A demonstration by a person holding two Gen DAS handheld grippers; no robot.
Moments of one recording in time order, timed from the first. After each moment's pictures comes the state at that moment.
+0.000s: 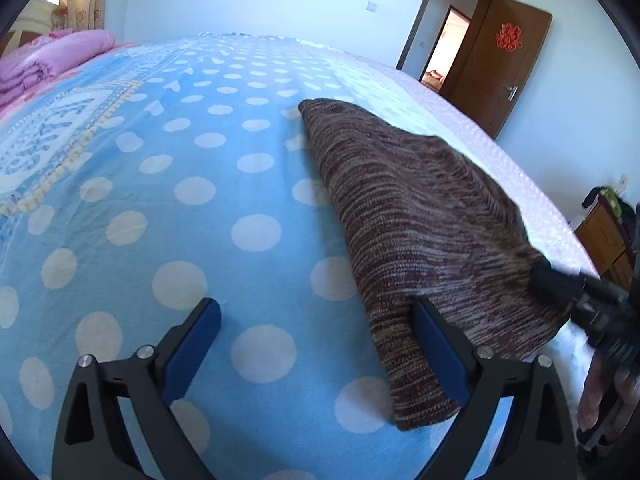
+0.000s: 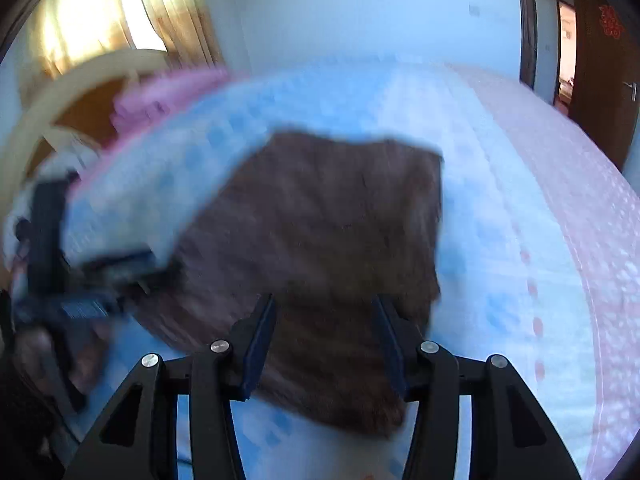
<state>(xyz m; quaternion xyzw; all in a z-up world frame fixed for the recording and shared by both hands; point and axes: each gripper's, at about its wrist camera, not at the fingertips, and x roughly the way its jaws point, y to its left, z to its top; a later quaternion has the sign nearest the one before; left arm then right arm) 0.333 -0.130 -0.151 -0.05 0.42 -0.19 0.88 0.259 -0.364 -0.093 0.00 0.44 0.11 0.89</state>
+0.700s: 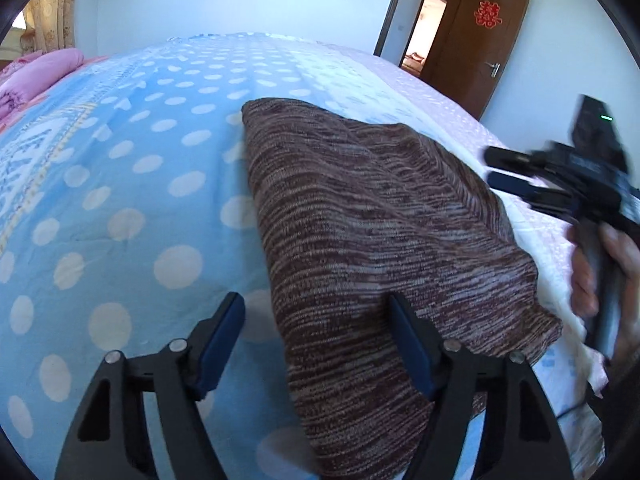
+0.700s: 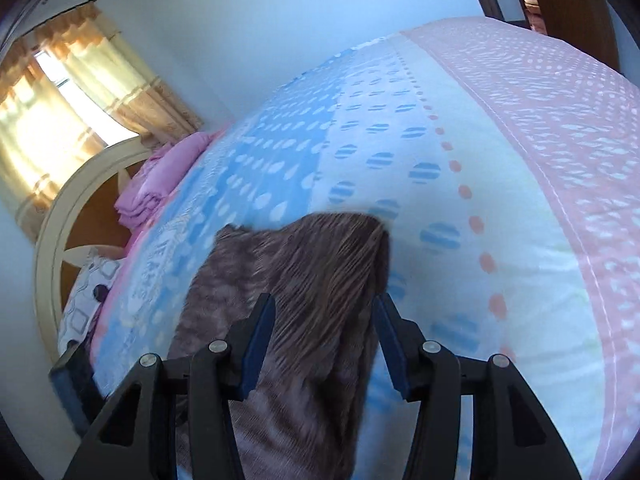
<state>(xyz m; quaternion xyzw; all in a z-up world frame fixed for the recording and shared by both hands) 0.346 -0.174 -0.146 -0.03 0.43 -0.22 0.87 0.380 -0.466 -0.077 0.23 0.41 0.13 0.87</state>
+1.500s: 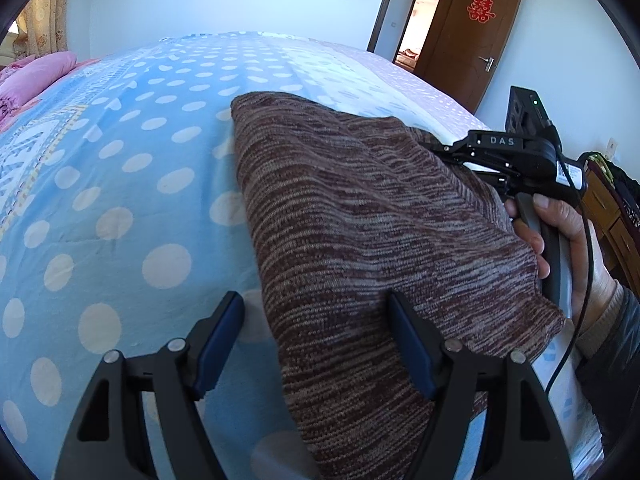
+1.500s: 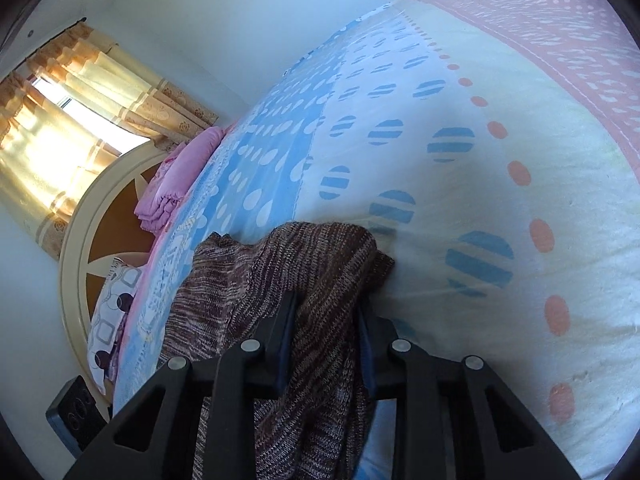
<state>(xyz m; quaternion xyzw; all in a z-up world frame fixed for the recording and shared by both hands) 0.344 -0.183 -0.149 -0.01 0.43 -0.23 0.87 0.428 -0.469 -0.122 0.28 0.42 0.19 0.84</state>
